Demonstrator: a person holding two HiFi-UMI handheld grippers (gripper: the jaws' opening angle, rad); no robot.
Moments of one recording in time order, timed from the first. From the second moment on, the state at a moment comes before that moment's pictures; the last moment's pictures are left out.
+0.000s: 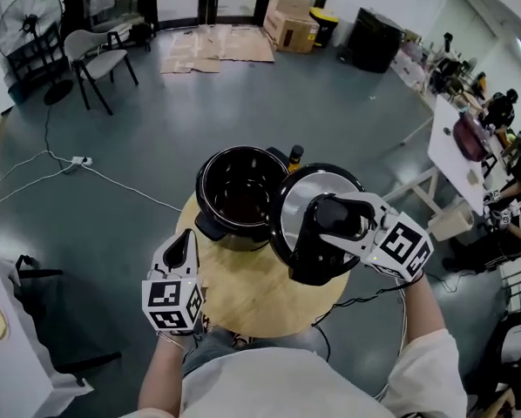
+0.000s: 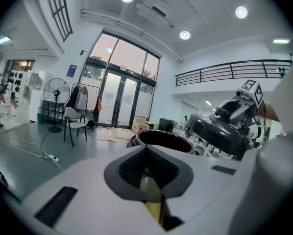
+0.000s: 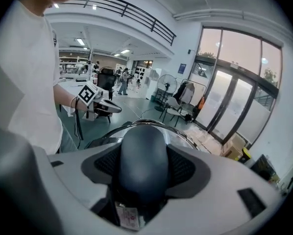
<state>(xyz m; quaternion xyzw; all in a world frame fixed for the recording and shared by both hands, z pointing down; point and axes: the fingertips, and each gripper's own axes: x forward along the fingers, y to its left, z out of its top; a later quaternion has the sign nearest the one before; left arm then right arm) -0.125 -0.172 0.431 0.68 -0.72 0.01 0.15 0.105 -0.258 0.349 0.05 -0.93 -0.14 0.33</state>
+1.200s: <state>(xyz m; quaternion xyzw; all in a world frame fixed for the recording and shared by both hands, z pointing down) -0.205 -0.163 0.457 0.58 -0.80 0.00 0.18 -0.040 -0.311 0.369 -0.23 -0.89 -0.19 0.36</state>
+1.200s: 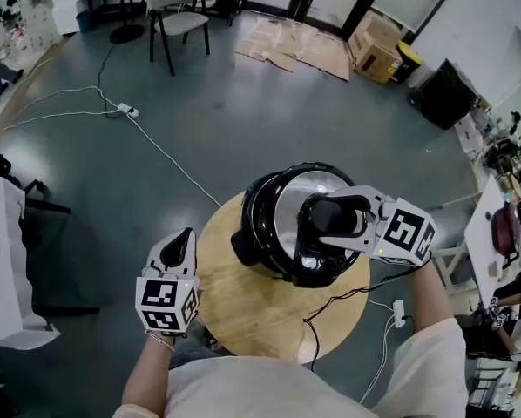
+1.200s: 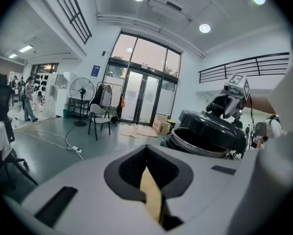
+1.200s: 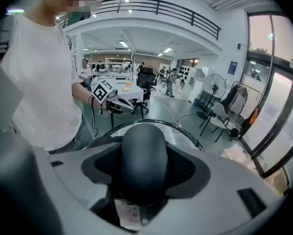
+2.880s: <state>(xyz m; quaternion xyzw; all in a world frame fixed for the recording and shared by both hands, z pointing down) -0.216 -0.162 0.488 0.56 -0.80 0.02 0.22 -0.068 -0.316 0.427 -0.31 -0.86 -0.14 0.37</state>
